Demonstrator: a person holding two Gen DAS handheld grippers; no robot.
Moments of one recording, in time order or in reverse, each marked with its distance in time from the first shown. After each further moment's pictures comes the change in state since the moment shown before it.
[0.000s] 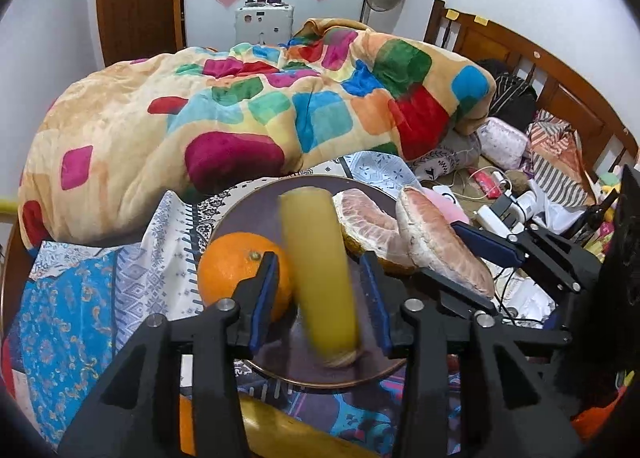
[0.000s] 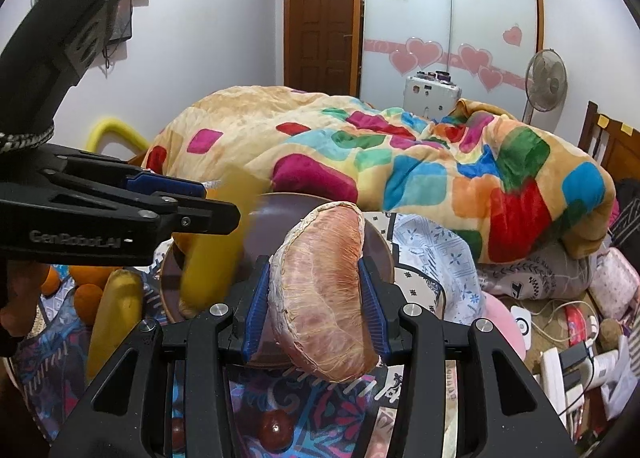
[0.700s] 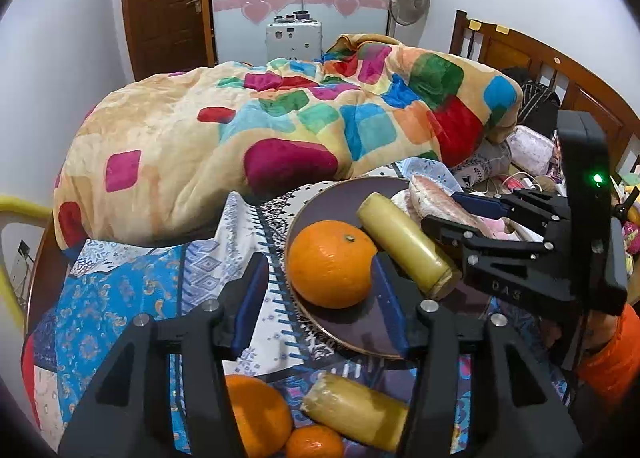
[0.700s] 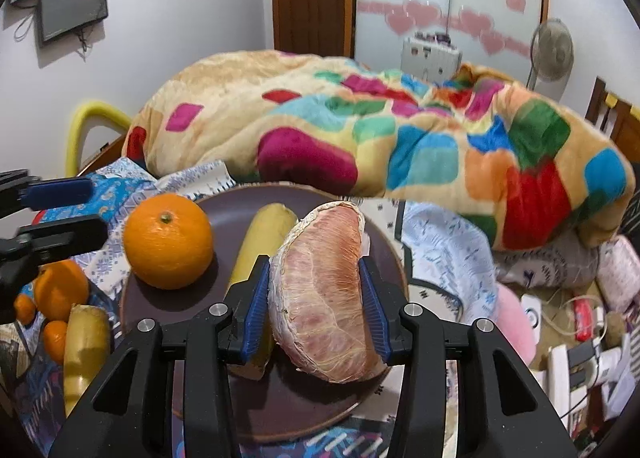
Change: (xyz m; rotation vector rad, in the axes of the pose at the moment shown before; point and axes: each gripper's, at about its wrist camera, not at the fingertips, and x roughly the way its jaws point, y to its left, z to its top) left arm -0.022 0.041 -0.018 0.004 -0.062 0.114; right arm 0.058 -0.013 0.023 0.066 0.146 -0.003
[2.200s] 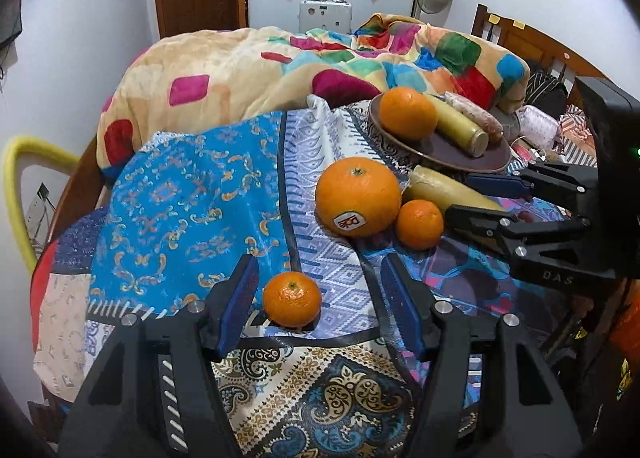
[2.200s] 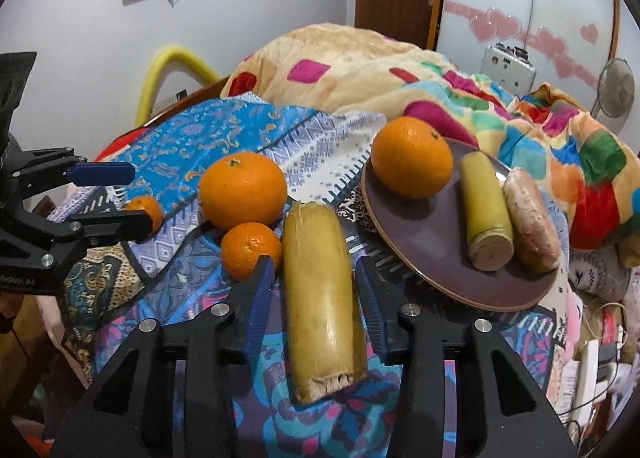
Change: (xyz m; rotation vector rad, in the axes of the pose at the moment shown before) left arm -0.076 0.070 -0.132 -0.074 0.062 0.031; right arm -0.027 0.130 -0.053 -0.213 0.081 0.160
